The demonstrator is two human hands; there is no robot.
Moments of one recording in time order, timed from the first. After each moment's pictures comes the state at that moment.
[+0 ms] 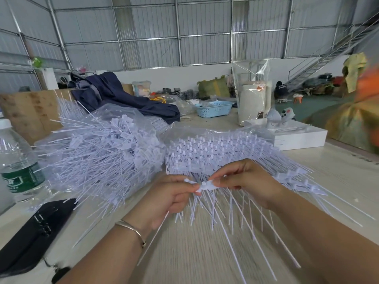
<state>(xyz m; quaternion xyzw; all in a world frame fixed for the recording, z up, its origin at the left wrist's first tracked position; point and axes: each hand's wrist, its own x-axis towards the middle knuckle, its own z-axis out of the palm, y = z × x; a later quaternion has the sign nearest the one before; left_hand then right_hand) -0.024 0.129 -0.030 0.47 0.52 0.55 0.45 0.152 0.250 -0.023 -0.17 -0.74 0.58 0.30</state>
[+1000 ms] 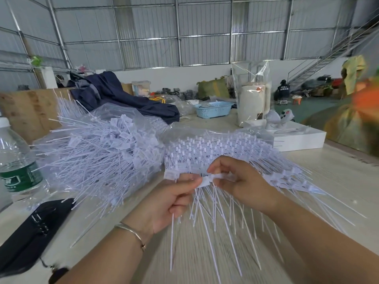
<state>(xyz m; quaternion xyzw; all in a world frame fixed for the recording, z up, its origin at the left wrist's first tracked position) -0.019 0.134 -0.034 0.36 0.48 0.58 0.54 0.149 0.239 -0.025 -0.18 -0.85 0.35 0.34</state>
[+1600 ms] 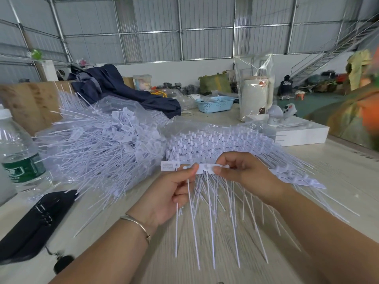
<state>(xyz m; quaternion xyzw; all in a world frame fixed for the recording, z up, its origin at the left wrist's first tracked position) -0.012 0.133 -0.032 0.34 0.45 0.62 0.53 0.152 0.242 -0.023 -0.17 -0.81 0.45 0.33</state>
